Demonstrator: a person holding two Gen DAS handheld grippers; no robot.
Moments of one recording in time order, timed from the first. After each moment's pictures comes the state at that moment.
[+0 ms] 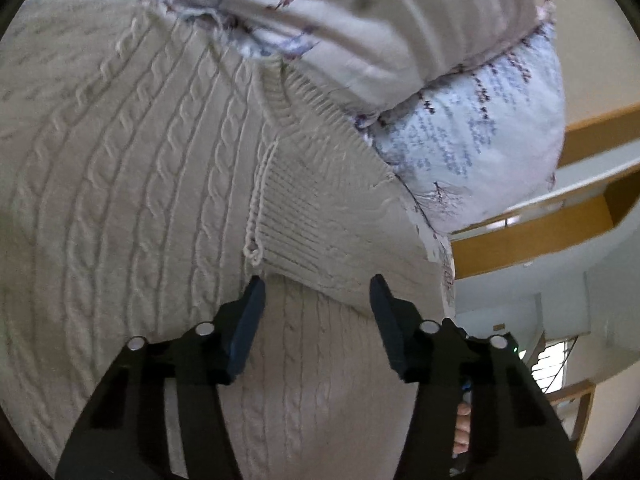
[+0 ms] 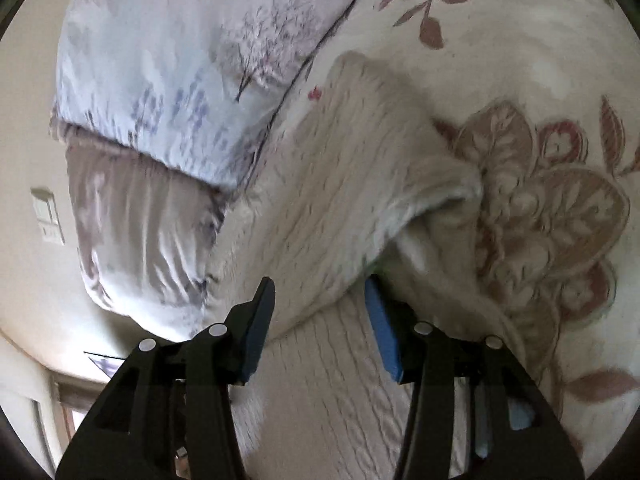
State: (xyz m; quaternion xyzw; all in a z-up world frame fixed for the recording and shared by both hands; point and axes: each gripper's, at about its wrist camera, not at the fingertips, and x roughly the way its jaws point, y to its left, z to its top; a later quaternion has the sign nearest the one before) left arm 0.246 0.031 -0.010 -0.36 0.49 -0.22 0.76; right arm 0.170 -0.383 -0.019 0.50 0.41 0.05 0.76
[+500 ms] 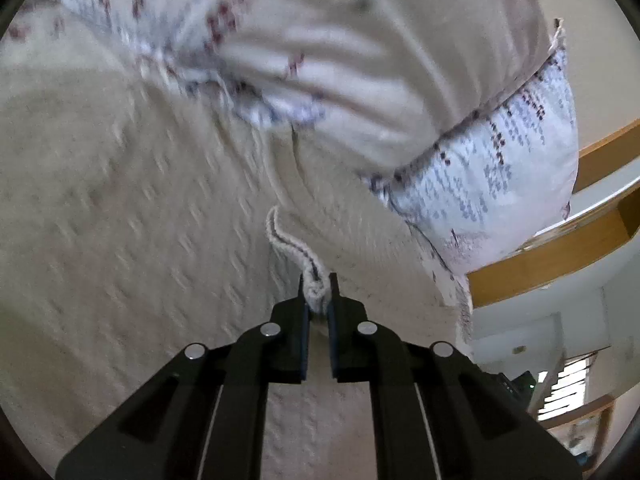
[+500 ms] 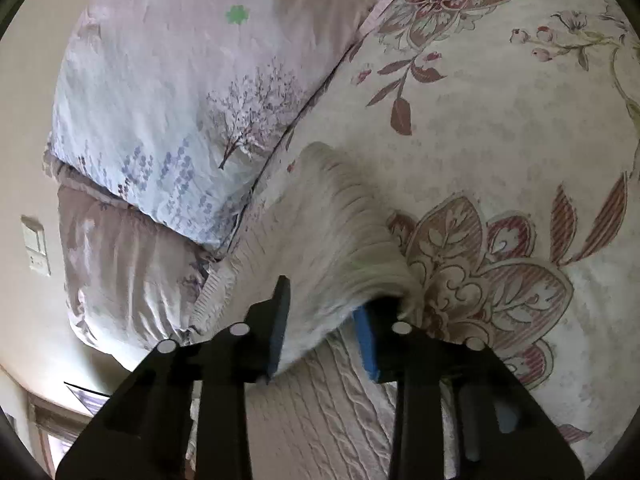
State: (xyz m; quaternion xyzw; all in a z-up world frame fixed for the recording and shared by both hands) left arm 0.278 0.053 0.012 -0.34 0.45 -0.17 0.81; right arm 0.160 -0.420 -0.013 0.48 0.36 -0.01 0.80
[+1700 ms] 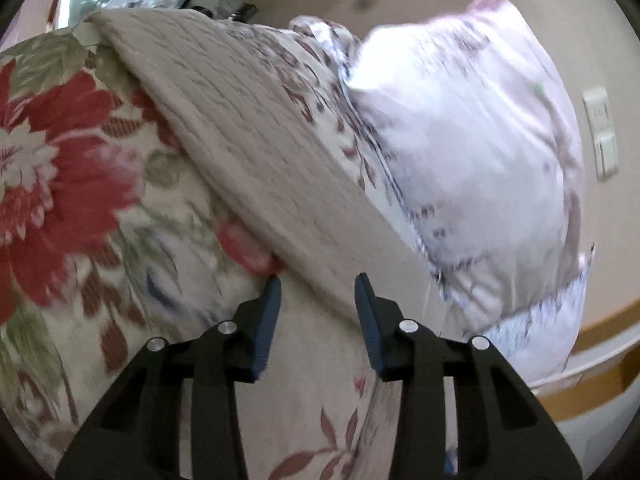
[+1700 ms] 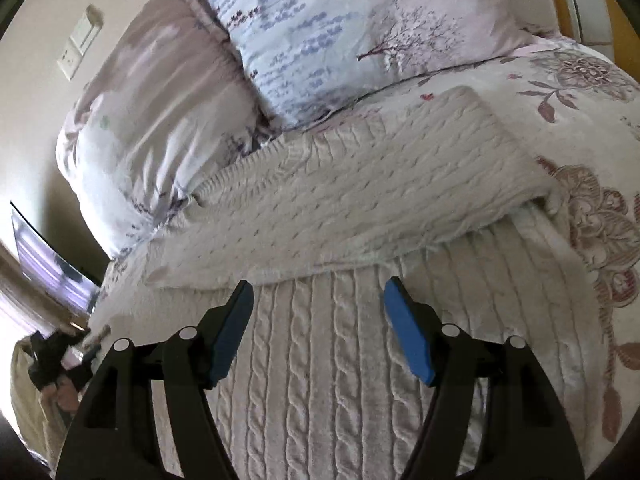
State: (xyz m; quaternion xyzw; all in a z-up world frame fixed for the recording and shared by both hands) left arm 0.140 0.308 -0.010 -0.50 0.34 0.06 0.80; right arm 0.137 -0.281 -0.007 0.23 0.37 0.07 0.89
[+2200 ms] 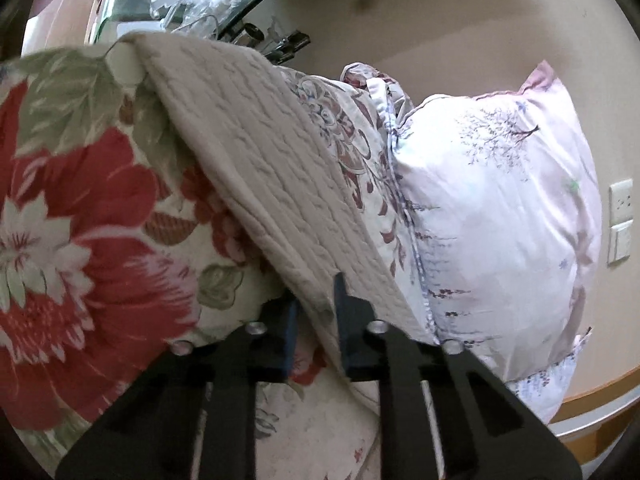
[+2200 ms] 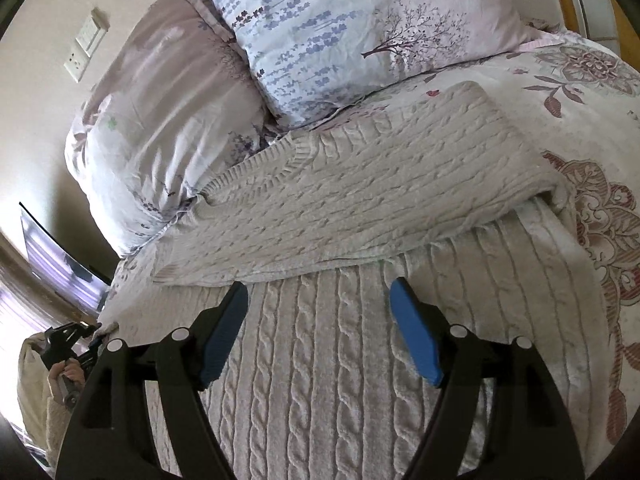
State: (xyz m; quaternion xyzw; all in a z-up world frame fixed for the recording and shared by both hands) left arm 0.150 0.356 -0.016 -0.55 0.31 0.12 0.77; right arm 0.136 -0.283 -0.008 0.25 0.37 0.09 0.89
